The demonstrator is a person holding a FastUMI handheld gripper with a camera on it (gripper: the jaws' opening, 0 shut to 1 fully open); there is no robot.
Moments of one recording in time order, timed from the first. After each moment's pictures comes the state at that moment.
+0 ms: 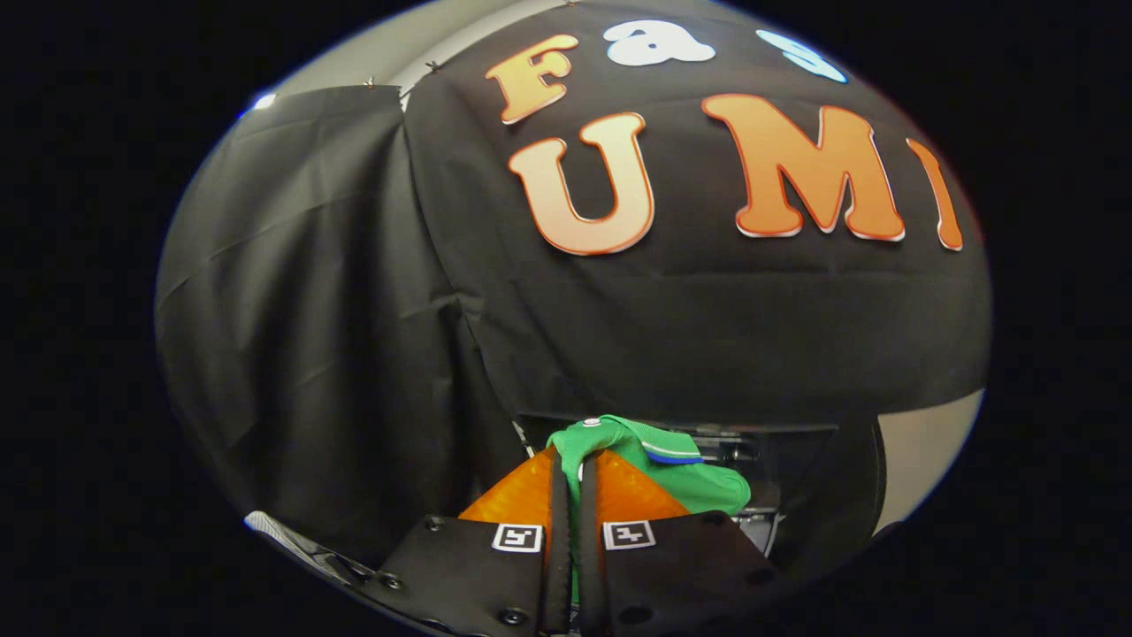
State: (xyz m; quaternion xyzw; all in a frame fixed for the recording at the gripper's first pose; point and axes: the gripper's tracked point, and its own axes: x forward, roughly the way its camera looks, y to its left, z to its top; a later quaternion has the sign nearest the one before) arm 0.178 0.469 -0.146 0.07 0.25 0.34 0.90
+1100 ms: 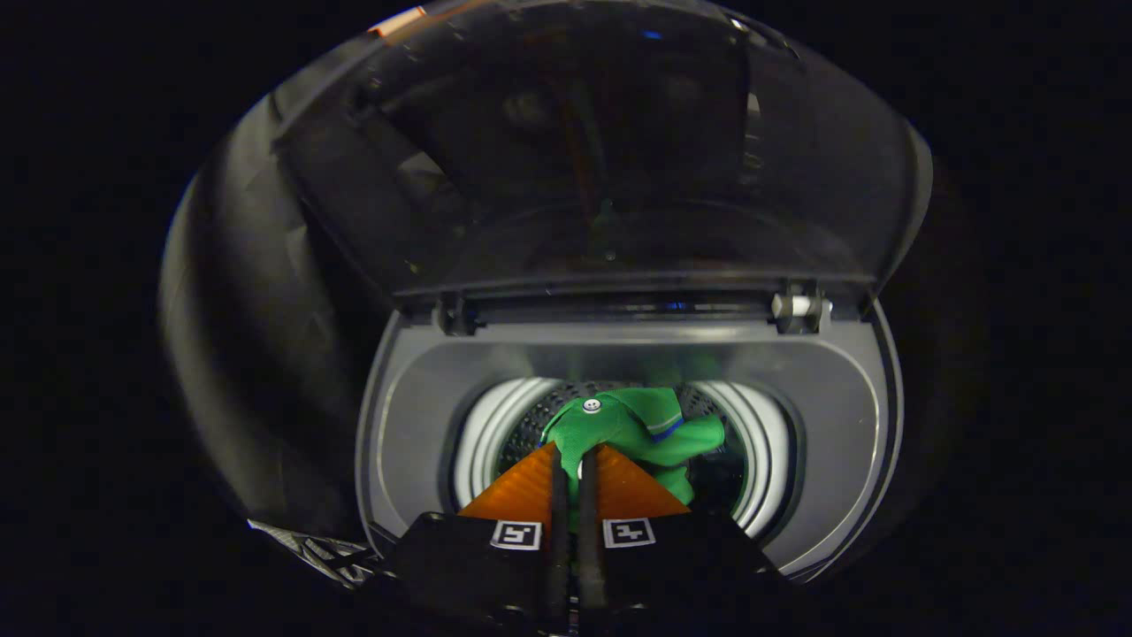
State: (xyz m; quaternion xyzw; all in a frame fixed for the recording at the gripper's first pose) arm 0.173 0.463 -0.472 0.03 0.52 0.21 0.83
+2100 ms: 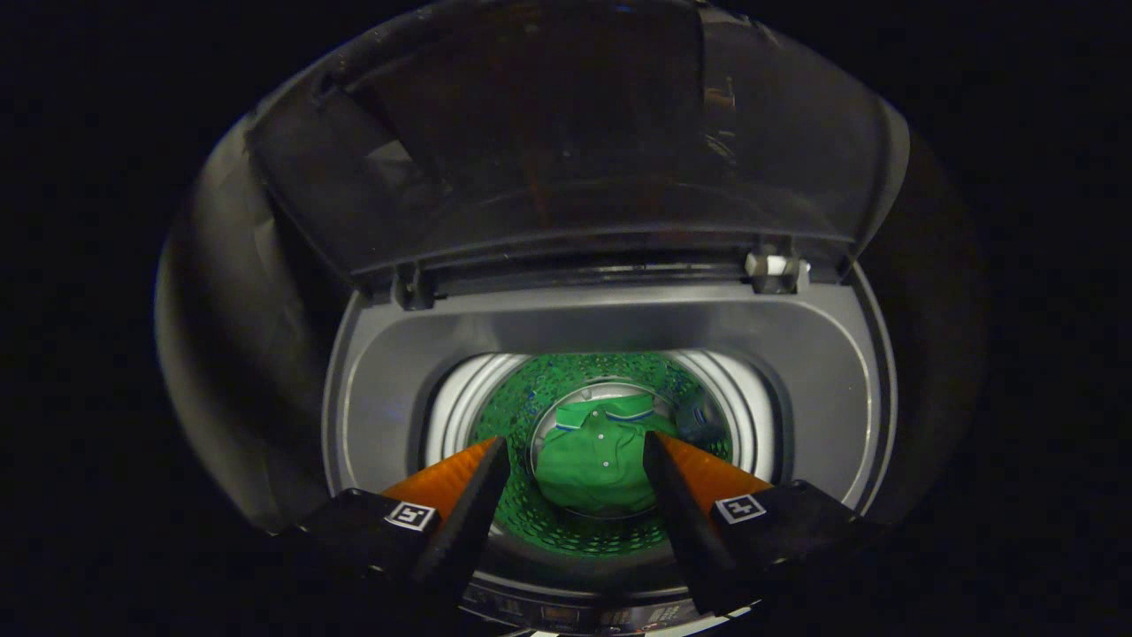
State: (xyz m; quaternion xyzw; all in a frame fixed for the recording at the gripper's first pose) arm 0.163 0.449 -0.450 0.02 0.52 0.18 0.84
